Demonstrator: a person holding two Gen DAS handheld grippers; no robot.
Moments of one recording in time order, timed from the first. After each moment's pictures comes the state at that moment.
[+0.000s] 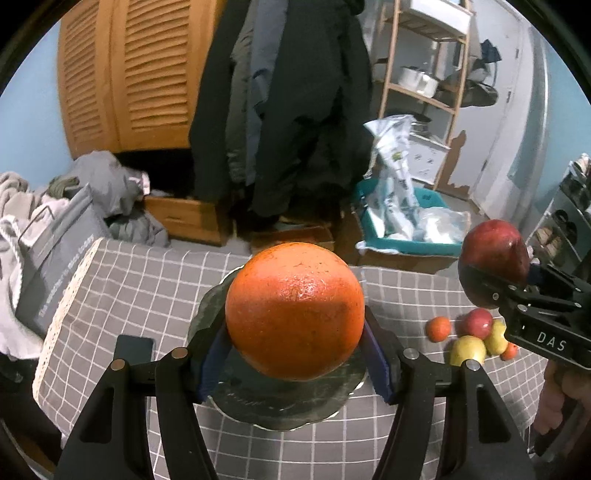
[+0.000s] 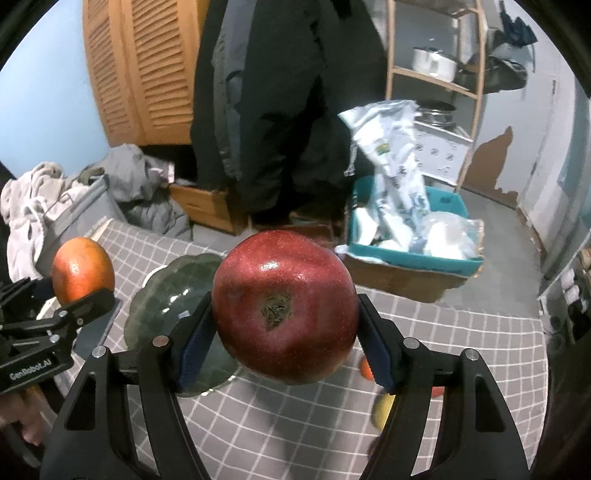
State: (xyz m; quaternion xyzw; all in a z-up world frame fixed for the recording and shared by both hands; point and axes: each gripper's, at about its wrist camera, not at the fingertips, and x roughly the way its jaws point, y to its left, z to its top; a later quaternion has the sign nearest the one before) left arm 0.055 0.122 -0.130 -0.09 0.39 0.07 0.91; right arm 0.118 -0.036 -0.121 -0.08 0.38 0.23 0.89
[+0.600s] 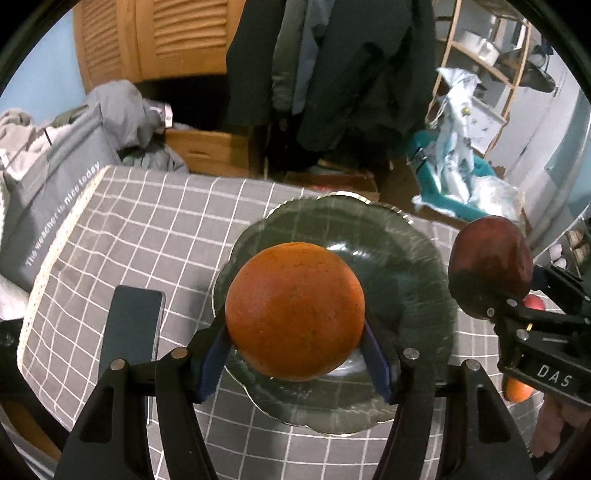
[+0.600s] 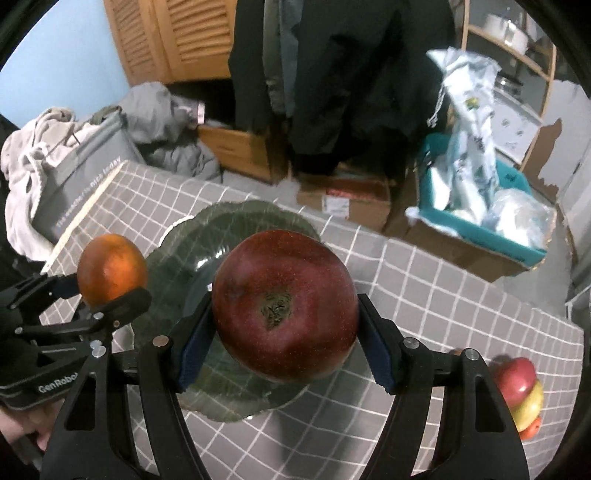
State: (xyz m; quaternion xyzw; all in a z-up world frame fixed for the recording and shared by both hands) left arm 0.081 0.178 -0.218 -0.13 0.48 0.11 0.86; right arm 0.146 0.051 -0.203 -0.12 0.46 0.28 0.83
